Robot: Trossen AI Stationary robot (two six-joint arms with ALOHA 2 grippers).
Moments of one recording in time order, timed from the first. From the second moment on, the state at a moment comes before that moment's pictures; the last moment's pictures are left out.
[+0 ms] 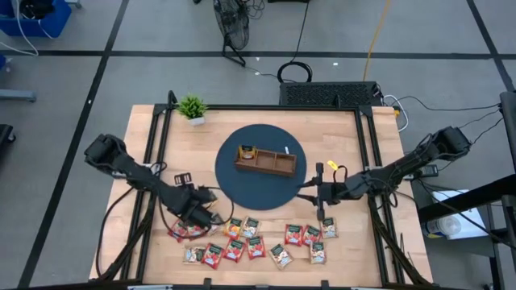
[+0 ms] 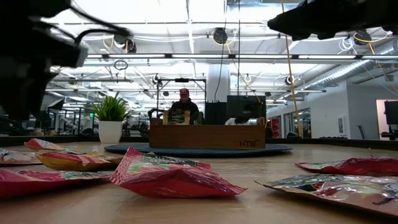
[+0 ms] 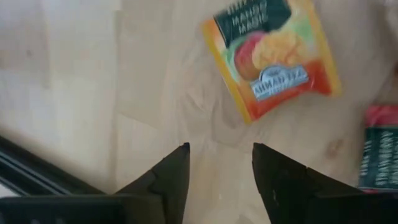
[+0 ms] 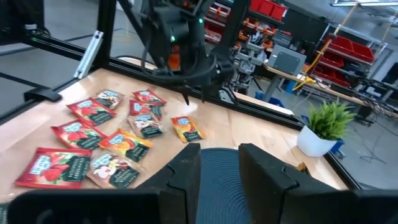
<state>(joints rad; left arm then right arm) -0.53 1.58 0.93 -1.20 -0.23 -0.78 0.40 1.13 0.38 0.65 0.41 -0.26</state>
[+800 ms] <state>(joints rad) -0.55 1.58 0.83 -0.88 -0.37 -0.39 0.43 1.13 0.38 0.65 0.41 -0.25</state>
